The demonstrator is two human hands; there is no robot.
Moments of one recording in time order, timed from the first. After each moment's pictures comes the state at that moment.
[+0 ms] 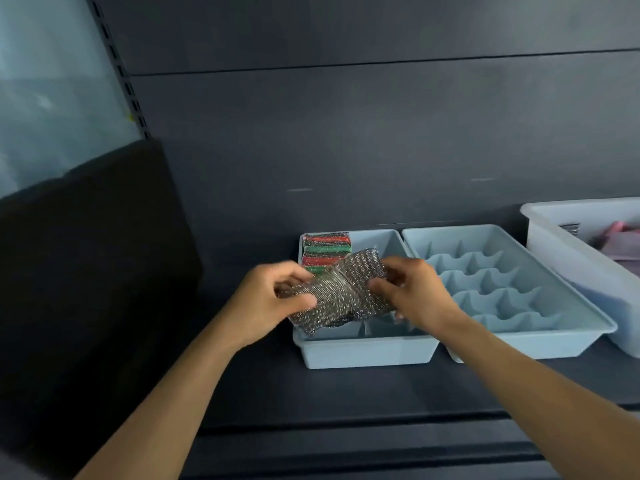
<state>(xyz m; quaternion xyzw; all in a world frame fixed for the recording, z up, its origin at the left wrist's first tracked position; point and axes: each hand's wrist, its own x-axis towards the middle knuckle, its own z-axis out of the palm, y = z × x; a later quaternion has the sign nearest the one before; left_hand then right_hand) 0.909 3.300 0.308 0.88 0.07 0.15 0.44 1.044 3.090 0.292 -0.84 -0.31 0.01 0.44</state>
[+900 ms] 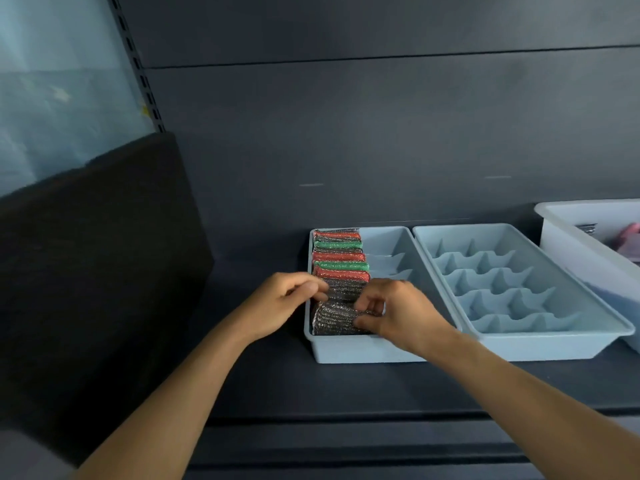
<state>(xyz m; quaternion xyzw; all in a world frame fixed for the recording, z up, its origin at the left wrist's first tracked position) 0.916 3.309 0.289 0.89 0.04 0.06 0.45 1.011 3.105 0.285 -0.86 -0.41 0.03 0.29</state>
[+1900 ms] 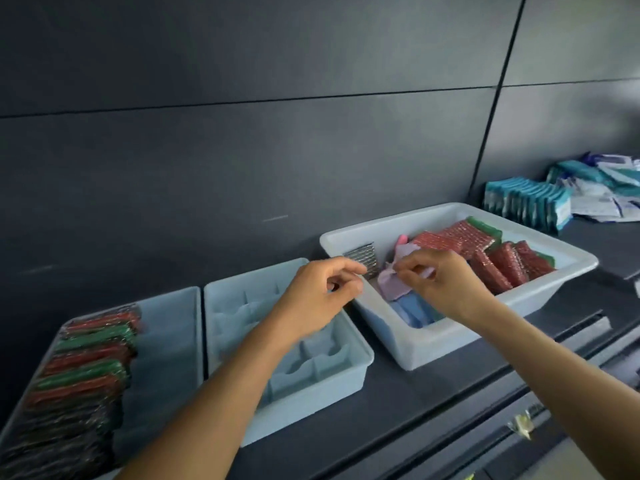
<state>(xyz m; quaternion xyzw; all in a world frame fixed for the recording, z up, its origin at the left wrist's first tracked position) 1.136 2.996 0.336 0.86 -0.17 0.08 0.47 1.175 2.777 0.338 -0.90 -0.19 -0.12 0.37</state>
